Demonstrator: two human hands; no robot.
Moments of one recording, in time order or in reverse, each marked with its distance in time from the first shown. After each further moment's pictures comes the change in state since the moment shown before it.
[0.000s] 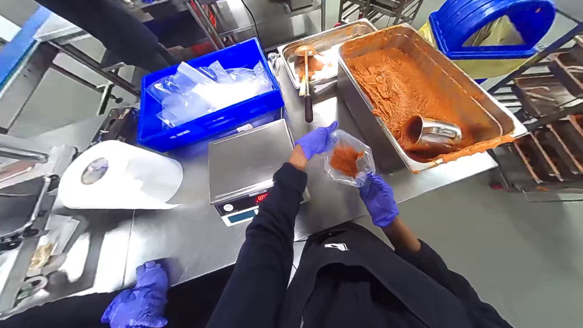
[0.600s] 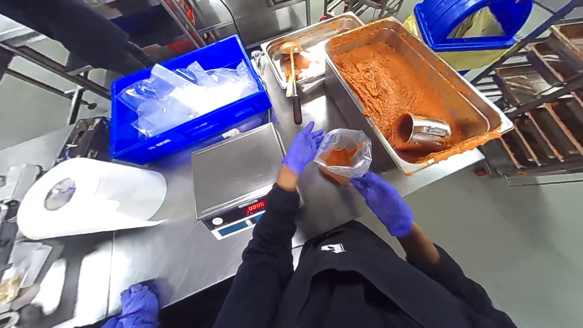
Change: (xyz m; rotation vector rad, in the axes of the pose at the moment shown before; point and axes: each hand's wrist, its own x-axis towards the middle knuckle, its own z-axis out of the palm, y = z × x) left_hand 0.000 -0.016 -0.002 -0.361 0.134 0.121; right_hand -0.006 -0.048 0.009 -0.186 -0.018 0.160
